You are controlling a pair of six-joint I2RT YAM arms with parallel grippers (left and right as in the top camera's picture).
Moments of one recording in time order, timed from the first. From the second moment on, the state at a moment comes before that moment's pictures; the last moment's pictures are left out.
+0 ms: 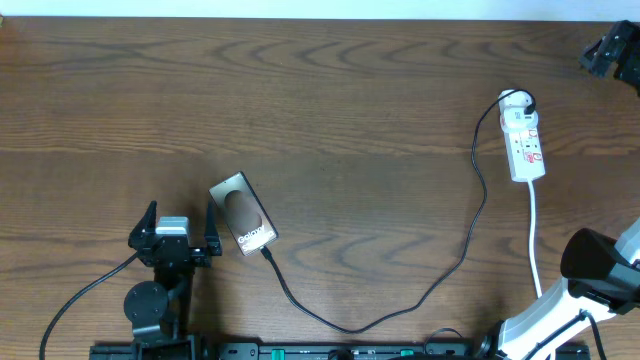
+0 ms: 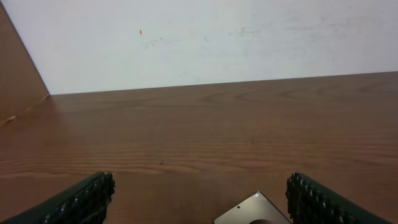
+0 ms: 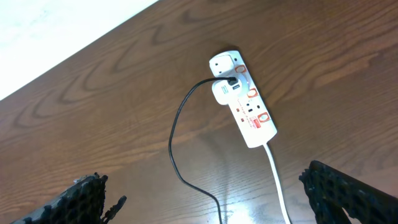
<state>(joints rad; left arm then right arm) 0.14 0.01 0.01 -0.09 0.14 0.09 -0.40 1.96 2.62 -1.70 -0.27 0.11</state>
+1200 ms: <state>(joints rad) 0.14 0.01 0.02 -0.10 0.13 0.09 -0.03 1.30 0.90 -0.17 -0.22 0.13</state>
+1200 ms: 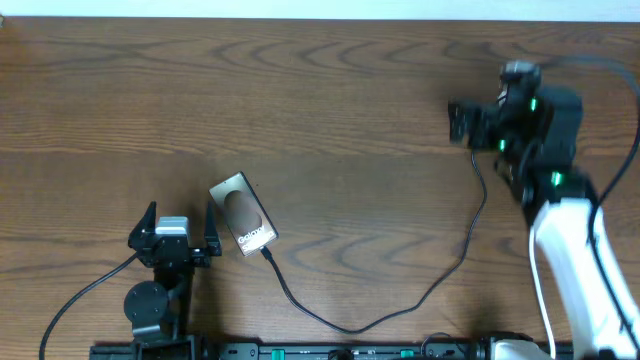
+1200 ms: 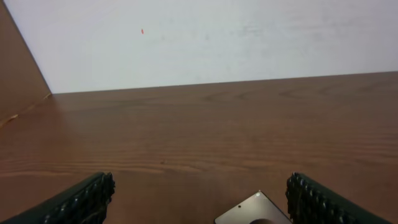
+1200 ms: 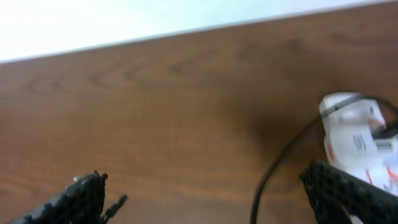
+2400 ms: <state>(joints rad) 0.14 0.01 0.02 -0.10 0.13 0.09 -0.03 0.01 0.01 -0.07 -0.02 0.01</state>
